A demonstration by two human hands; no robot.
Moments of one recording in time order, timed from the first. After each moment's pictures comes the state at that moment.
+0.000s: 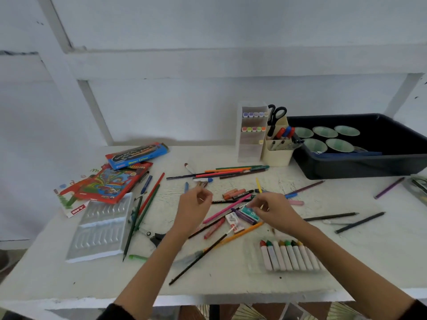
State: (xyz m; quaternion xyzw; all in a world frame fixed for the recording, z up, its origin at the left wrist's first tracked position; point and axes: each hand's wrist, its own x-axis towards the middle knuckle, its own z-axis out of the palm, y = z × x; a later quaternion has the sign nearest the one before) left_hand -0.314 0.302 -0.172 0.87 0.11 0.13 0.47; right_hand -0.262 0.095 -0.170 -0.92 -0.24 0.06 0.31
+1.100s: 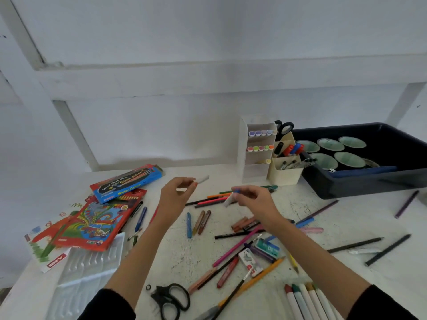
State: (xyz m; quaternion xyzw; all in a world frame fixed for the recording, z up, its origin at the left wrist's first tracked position) left_hand -0.200 0.399 -0.178 0.84 0.04 0.20 0.50; right_hand -0.177 0.178 -0.179 -0.74 -0.08 0.07 0.67
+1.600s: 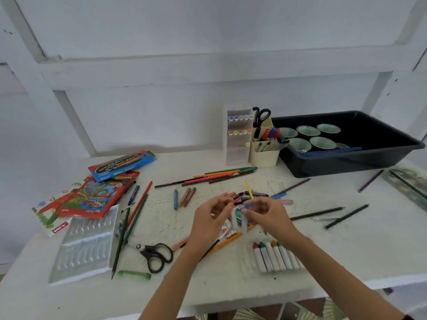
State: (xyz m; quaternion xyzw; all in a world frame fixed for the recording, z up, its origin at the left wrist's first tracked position) left_hand -0.315 0.256 -0.186 0.81 0.01 0.11 0.58; right_hand -0.279 0.090 -0.182 -0.78 -0.06 0.09 0.61
